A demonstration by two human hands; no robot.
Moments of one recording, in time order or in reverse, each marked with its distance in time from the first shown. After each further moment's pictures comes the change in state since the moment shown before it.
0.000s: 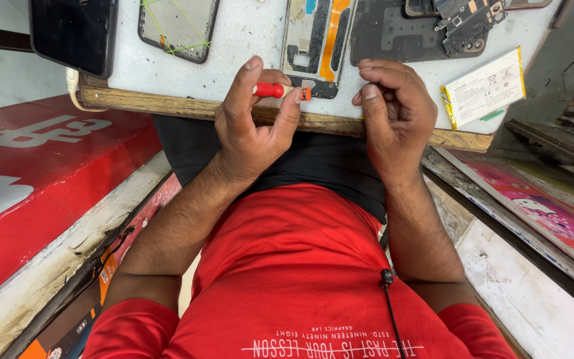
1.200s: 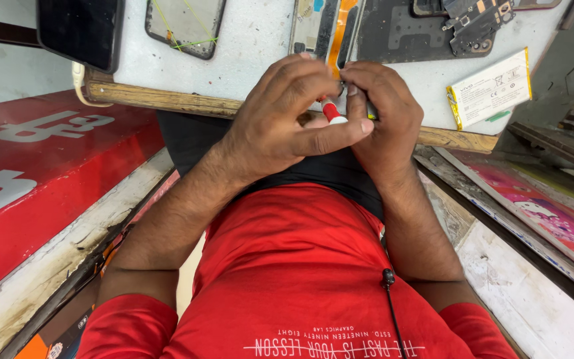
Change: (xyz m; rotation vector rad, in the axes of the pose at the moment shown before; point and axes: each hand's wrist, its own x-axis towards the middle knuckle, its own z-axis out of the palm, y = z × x) left_hand 0.052 0.031 -0.020 0.041 -0.342 0.368; right_hand 0.014 -0.025 0.022 -0.527 -0.041 -0.206
